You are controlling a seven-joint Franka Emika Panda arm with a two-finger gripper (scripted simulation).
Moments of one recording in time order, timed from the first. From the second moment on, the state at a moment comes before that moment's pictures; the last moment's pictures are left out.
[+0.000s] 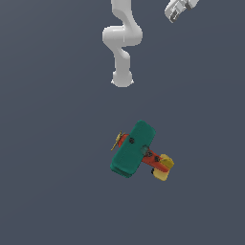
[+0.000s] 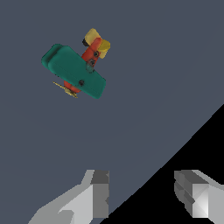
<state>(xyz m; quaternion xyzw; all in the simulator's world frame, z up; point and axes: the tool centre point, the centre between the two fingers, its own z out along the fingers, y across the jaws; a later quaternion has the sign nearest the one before) -0.099 0.145 0.537 0.60 0.66 0.01 0.45</state>
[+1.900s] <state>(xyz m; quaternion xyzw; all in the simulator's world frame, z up) -0.083 0.218 0.450 0.20 0.76 -0.32 0.53</state>
